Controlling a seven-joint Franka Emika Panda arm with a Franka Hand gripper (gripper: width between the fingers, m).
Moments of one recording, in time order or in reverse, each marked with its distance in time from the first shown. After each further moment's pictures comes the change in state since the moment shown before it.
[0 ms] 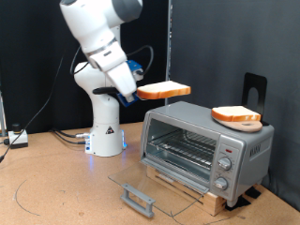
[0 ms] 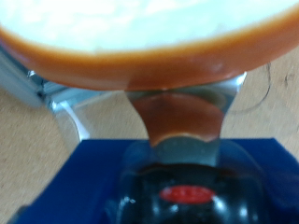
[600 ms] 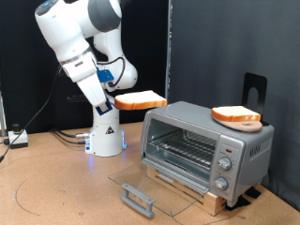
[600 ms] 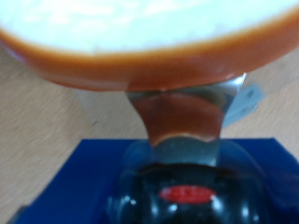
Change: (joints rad) arm -0.047 0.020 -0.045 -0.036 -0.007 0.035 -0.069
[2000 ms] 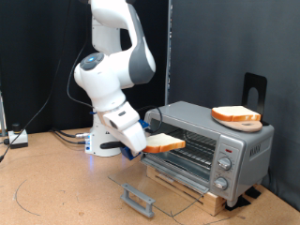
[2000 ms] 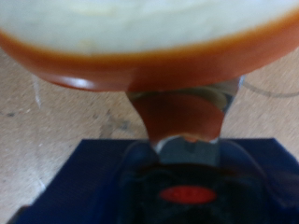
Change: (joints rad) arm 0.080 0.159 0.195 -0.187 0.047 0.442 -0.210
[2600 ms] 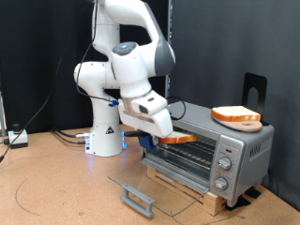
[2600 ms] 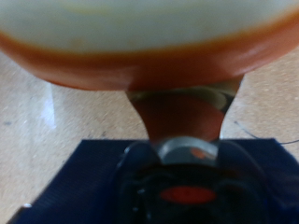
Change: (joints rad) arm 0.050 -0.117 0.138 -0.087 -0.103 0.089 0.096
